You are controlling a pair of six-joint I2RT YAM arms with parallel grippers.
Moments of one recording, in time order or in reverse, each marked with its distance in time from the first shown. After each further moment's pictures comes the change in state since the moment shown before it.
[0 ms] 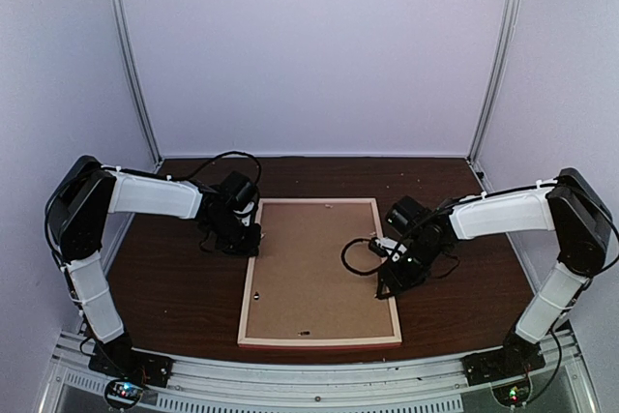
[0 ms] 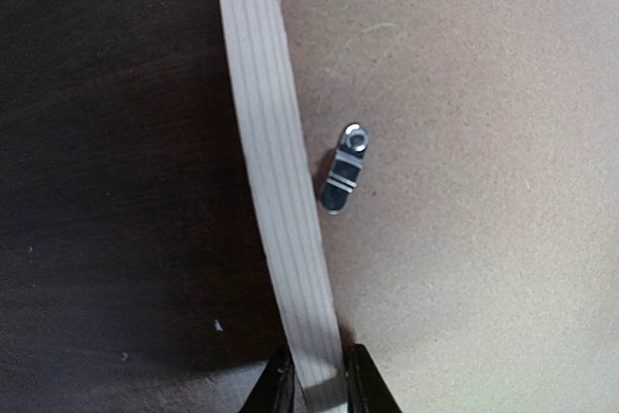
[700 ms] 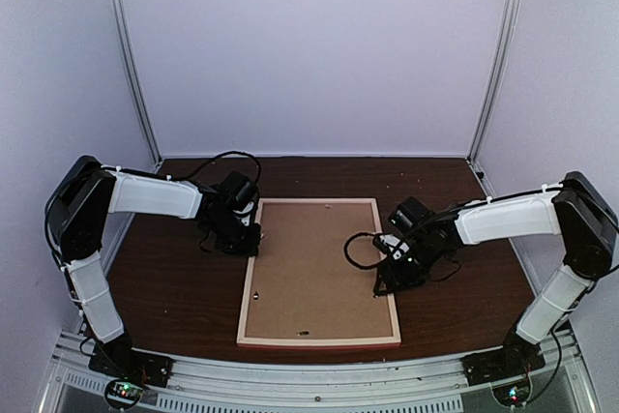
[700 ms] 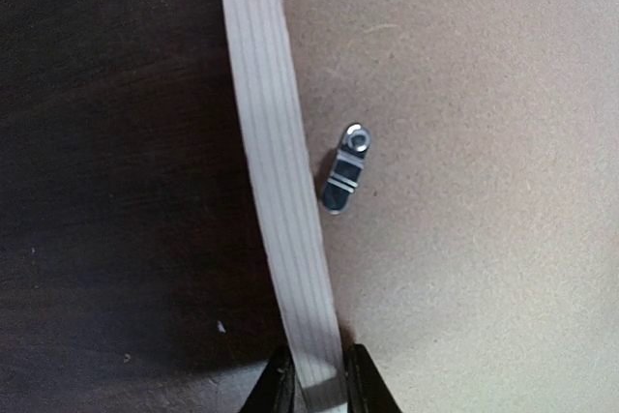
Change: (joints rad) left arm 0.001 0.000 0.000 0.001 -0.002 0.000; right arm 0.001 -0.038 -0.055 0.106 0.011 0.161
